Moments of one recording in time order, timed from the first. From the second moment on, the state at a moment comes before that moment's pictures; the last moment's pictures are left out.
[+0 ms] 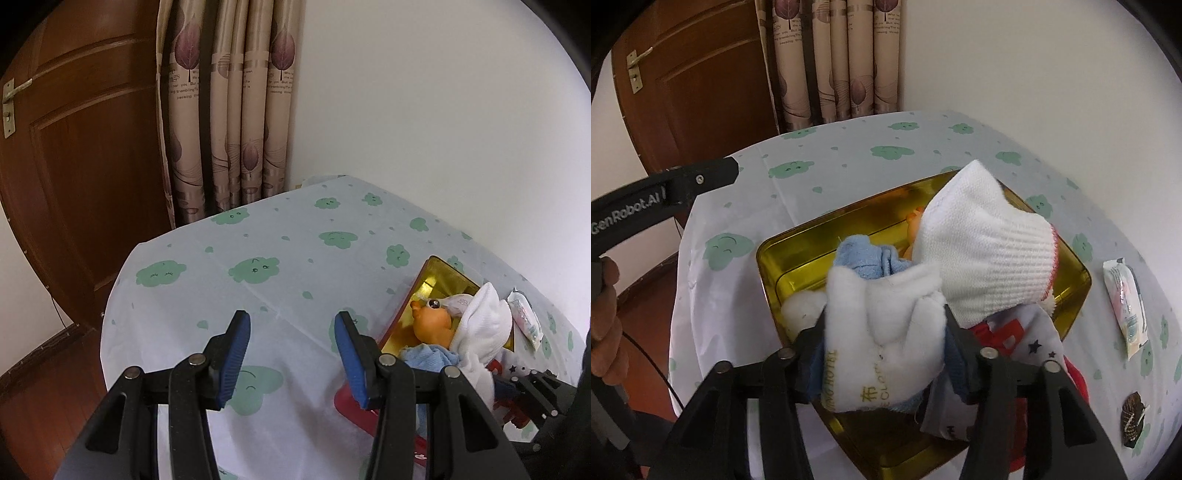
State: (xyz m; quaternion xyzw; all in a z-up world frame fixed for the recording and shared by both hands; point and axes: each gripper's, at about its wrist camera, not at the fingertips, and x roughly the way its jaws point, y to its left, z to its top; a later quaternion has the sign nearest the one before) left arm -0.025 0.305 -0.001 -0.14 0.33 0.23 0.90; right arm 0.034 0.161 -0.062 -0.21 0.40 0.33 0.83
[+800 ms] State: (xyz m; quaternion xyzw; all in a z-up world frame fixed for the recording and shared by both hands) left arm -0.022 0.298 -0.007 -0.13 0.33 0.23 0.91; right arm 0.025 0.137 -0.006 -0.18 0.35 0.30 0.87
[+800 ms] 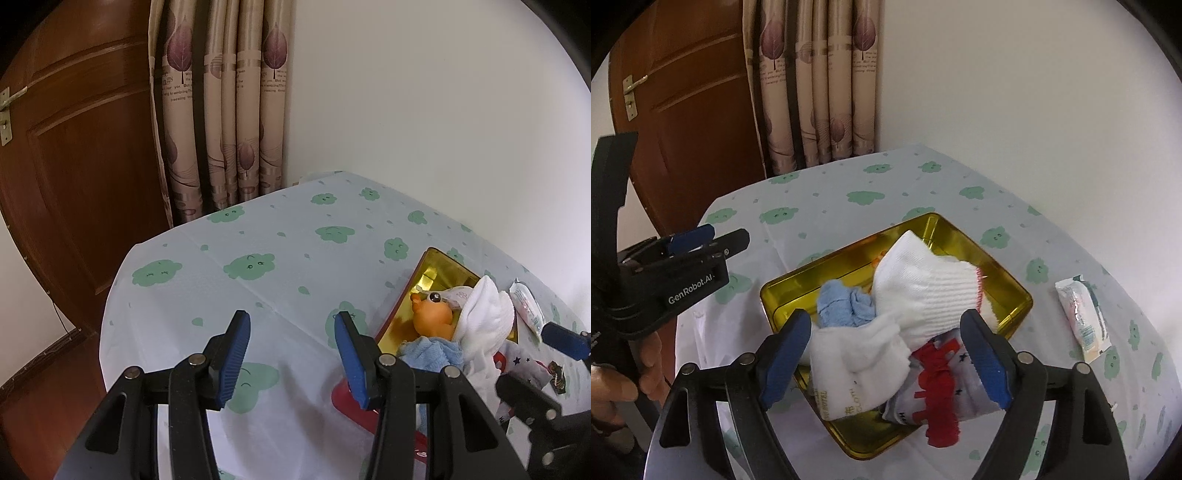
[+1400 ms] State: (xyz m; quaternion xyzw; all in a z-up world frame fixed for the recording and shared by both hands) left arm -0.017 0.291 -0.012 -0.11 0.34 0.23 0.91; right arm 0.058 0.014 0.007 -0.13 0.35 0.19 0.91
